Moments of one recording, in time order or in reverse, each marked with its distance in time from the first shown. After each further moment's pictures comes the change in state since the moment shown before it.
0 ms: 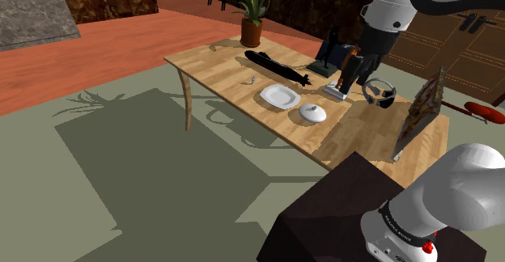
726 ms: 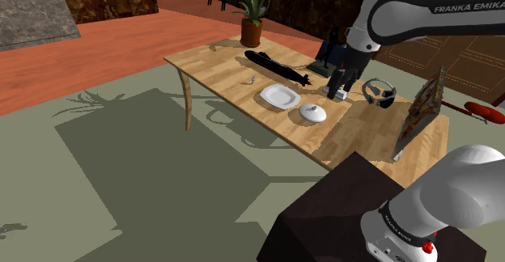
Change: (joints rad) arm -0.061 0.183 -0.092 -0.079 -0.075 0.273 -0.099
